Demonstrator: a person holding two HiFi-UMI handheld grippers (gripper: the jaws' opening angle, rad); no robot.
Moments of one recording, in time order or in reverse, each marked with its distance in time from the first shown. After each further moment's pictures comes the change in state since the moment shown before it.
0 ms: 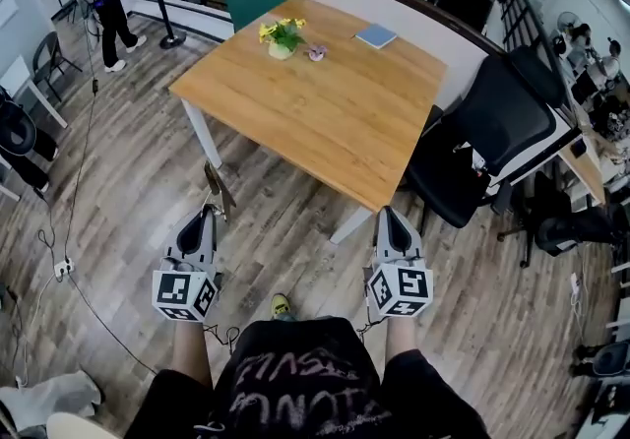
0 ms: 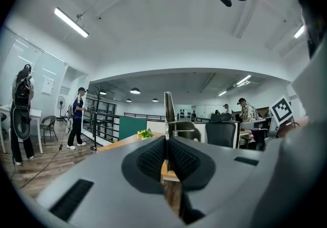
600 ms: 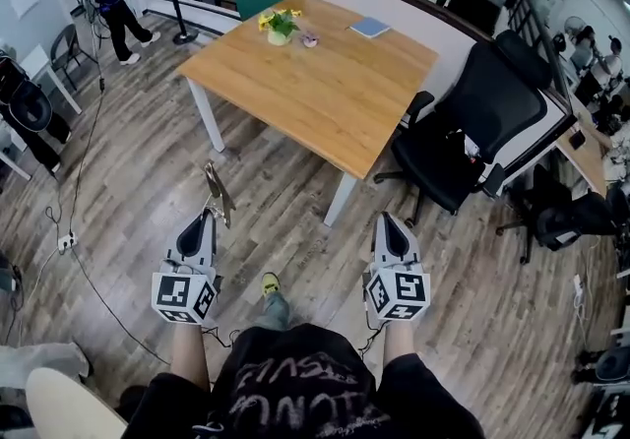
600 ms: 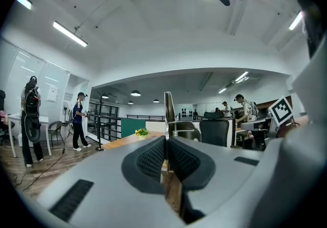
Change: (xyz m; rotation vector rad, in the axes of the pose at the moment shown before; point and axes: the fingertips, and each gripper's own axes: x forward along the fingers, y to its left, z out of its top) left arm -0.121 -0.124 -0.010 0.046 -0.001 0.043; right arm -0.151 -0.046 -0.023 0.011 0.002 0.058
